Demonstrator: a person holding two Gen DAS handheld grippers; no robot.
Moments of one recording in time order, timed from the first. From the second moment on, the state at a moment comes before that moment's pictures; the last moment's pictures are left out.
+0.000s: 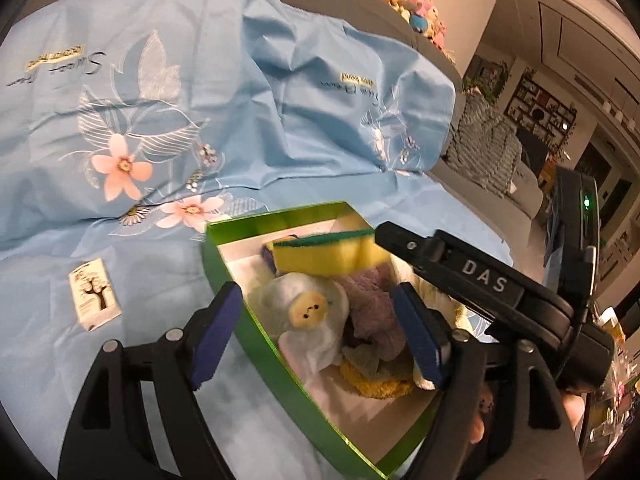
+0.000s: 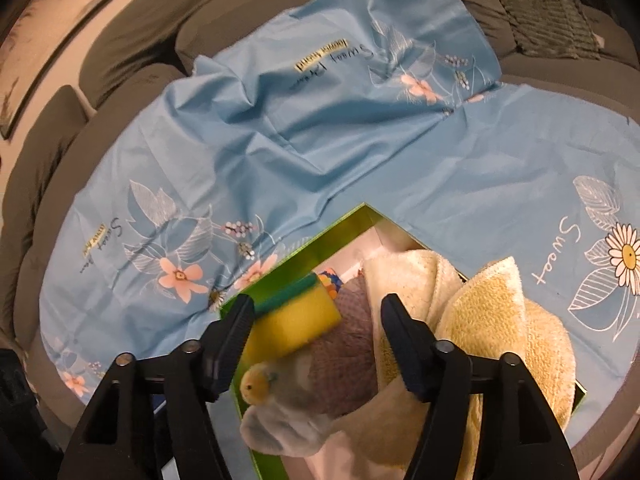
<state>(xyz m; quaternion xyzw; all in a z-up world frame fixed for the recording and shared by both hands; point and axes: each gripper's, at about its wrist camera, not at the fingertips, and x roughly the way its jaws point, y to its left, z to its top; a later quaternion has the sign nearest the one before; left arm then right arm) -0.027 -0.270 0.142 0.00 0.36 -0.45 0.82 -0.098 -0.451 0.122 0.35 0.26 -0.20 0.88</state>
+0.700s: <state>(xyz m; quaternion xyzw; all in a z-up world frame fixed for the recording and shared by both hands) -0.027 -0.106 0.112 -0.03 0.37 -0.33 0.87 -0.088 -0.378 0.142 0.27 0.25 -0.17 0.91</state>
